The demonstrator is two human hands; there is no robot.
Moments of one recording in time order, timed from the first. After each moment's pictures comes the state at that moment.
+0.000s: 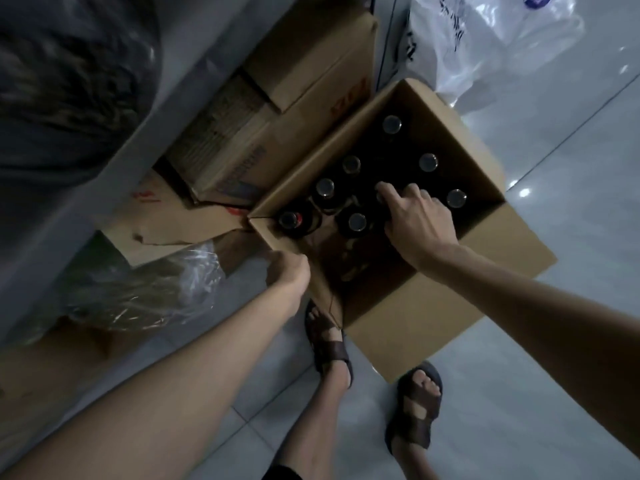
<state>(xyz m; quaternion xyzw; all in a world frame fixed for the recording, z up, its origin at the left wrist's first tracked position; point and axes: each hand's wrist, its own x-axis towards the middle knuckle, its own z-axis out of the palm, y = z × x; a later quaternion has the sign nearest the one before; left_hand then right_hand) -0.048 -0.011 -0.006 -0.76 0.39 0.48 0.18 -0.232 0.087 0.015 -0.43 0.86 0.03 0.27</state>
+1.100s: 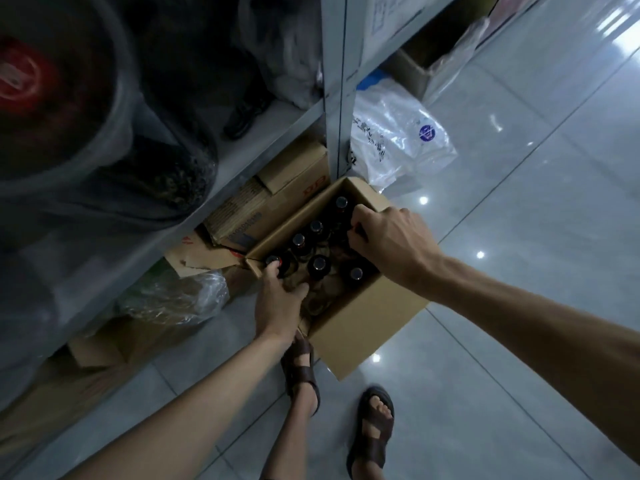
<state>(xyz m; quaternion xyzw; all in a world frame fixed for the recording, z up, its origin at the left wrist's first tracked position) -0.074 0.041 0.199 -0.62 0.58 0.53 0.01 -0.273 0.104 0.280 -0.52 0.83 -0.04 0.20</state>
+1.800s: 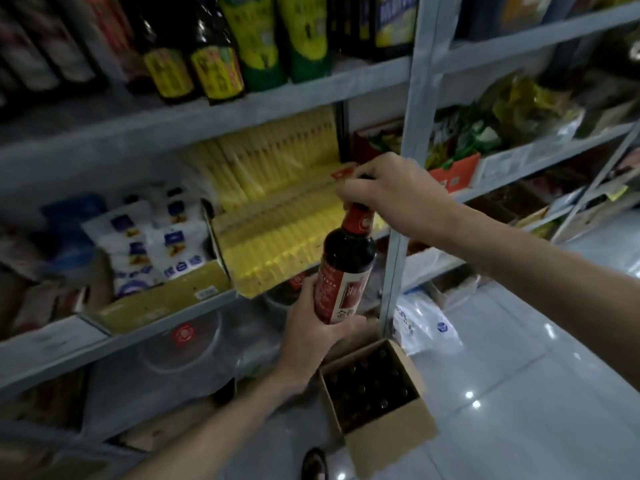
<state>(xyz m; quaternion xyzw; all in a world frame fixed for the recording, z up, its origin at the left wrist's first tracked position) 0.005 0.111 0.759 -0.38 0.70 0.51 -0.34 -0.165 0.119 0.932 -0.61 0.69 -0.34 0.17</state>
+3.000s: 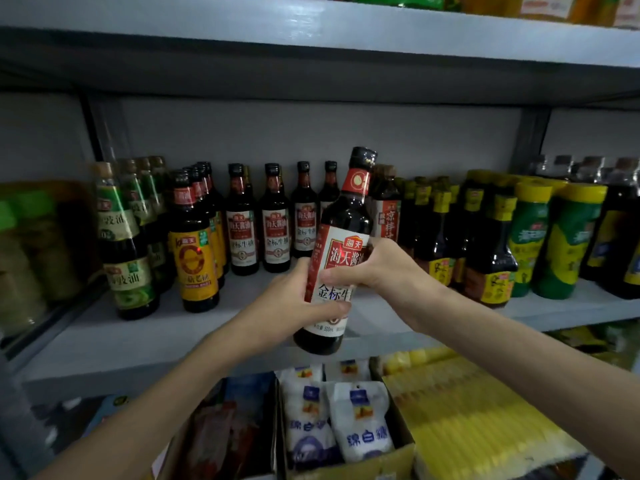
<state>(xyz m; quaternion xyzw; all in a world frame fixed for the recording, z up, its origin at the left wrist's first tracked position) 0.362 -0.149 1.042 -0.36 0.80 0.35 -0.32 0.186 -0.112 1.079 -0.63 0.48 -0.47 0.39</state>
